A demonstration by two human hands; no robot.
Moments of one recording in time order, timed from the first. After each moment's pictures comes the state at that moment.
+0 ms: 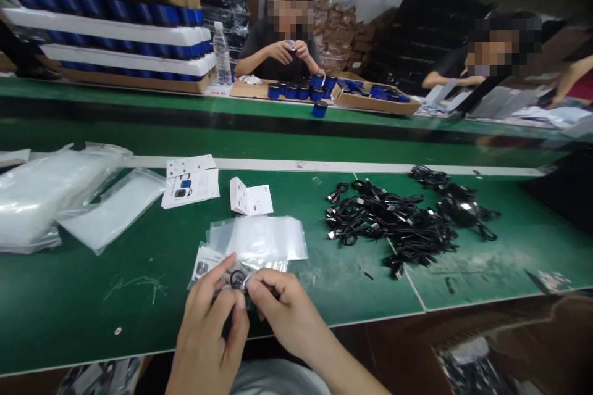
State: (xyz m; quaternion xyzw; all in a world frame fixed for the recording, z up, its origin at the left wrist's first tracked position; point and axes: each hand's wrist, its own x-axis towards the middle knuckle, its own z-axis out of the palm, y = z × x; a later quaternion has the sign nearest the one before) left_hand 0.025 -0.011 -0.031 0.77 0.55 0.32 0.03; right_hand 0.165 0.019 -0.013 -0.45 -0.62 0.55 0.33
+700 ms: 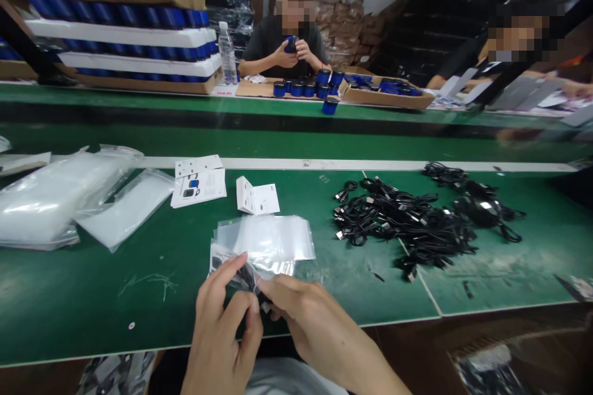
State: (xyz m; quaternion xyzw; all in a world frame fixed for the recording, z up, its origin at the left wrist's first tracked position) left_hand 0.032 -0.015 -0.024 0.77 0.54 0.33 0.05; right_hand 0.195 0.017 0.010 -0.39 -0.81 0.39 0.20
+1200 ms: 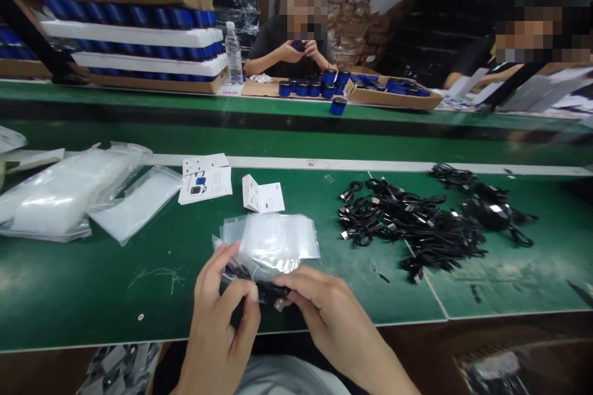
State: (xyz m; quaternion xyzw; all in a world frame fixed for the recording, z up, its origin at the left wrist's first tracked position) left_hand 0.031 -0.013 -0.024 0.71 0.59 0.39 0.11; right_hand 0.201 0.015 0.005 -0.42 -0.76 0.41 0.29
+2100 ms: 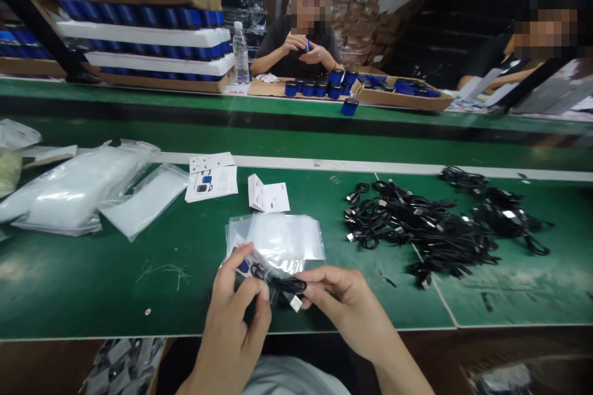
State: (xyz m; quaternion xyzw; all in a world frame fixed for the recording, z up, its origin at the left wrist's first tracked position) left_hand 0.034 -0.013 -0.029 0.71 0.59 0.35 0.16; right_hand 0.213 0.022 -0.012 -0.48 -0.55 0.59 0.35
